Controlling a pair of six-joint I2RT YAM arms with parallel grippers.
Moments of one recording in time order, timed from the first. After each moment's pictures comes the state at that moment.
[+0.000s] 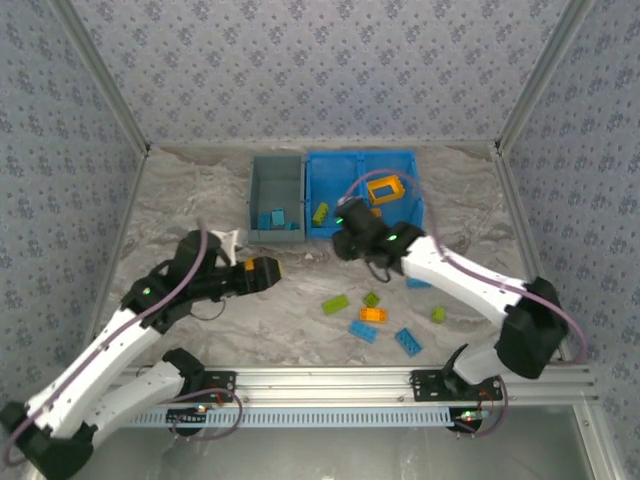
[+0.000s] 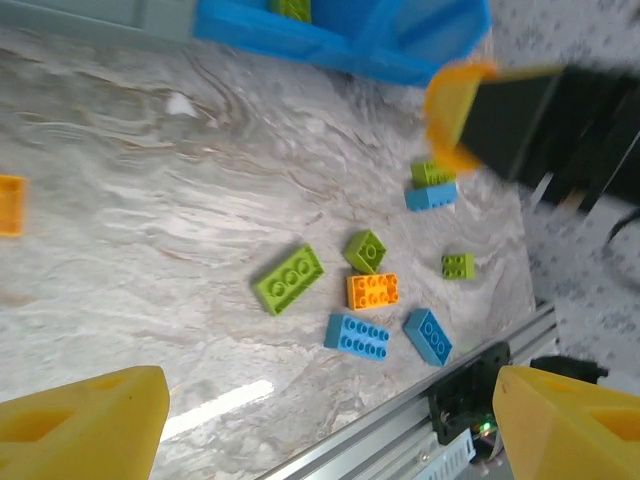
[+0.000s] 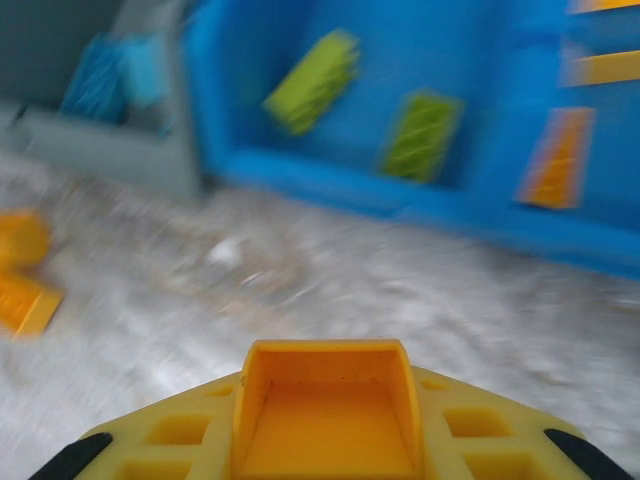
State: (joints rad) left arm -0.70 0.83 0.85 -0.68 0.25 -0.80; right arm 0.73 1.41 1.16 -0.63 0.23 0.44
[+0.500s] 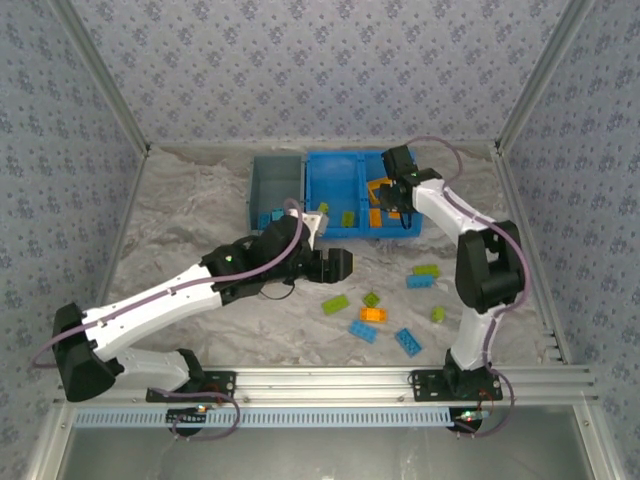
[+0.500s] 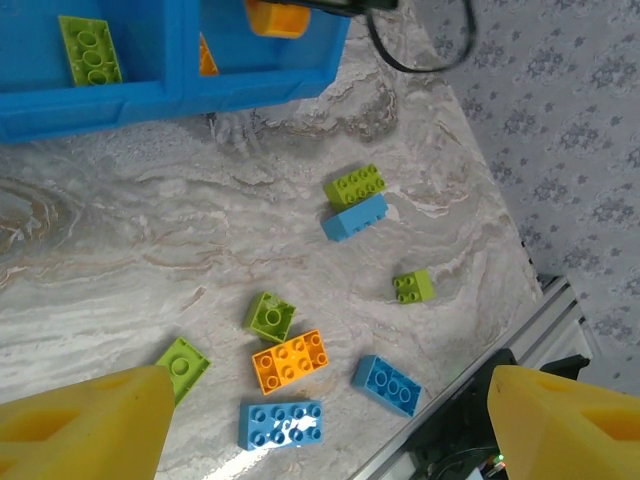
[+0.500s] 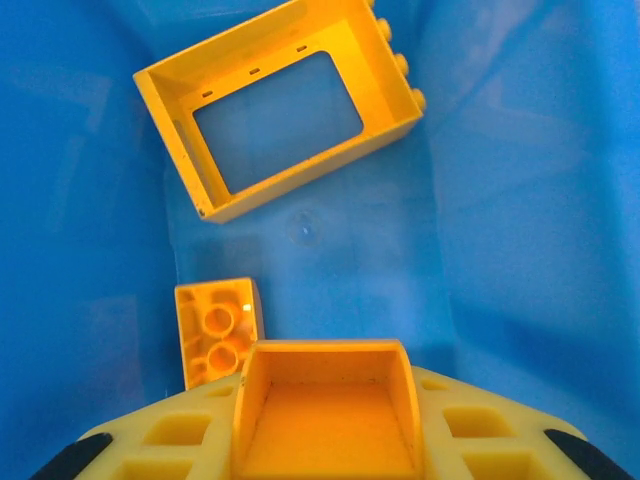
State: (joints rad) left arm -1.05 1.26 1.13 -0.49 -0.01 -0.76; right arm 0.31 1.89 1.49 -0.67 0.19 0.36
